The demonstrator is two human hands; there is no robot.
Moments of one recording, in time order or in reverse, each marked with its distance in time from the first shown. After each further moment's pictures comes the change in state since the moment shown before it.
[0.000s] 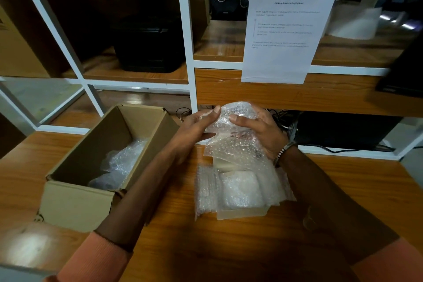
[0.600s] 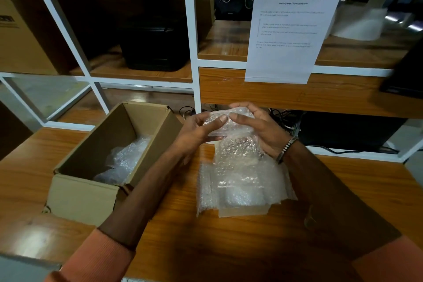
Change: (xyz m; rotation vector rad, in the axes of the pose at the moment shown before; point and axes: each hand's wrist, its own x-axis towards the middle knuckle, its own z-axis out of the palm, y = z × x) left_hand -0.003 -0.014 -0.002 -0.125 0.014 0.026; right_hand 0.004 0.001 -0.003 0.101 -0.169 0.074
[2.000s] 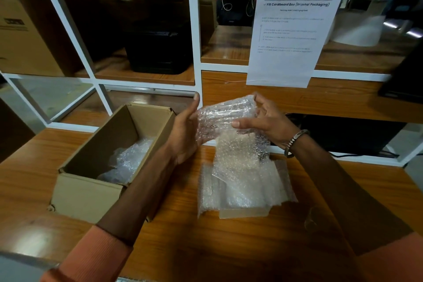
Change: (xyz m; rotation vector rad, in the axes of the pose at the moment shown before) left_hand -0.014 0.021 -0.010 -0.270 -0.160 -0.069; right_hand -0.018 -0.041 0.001 -0.277 -0.005 -0.104
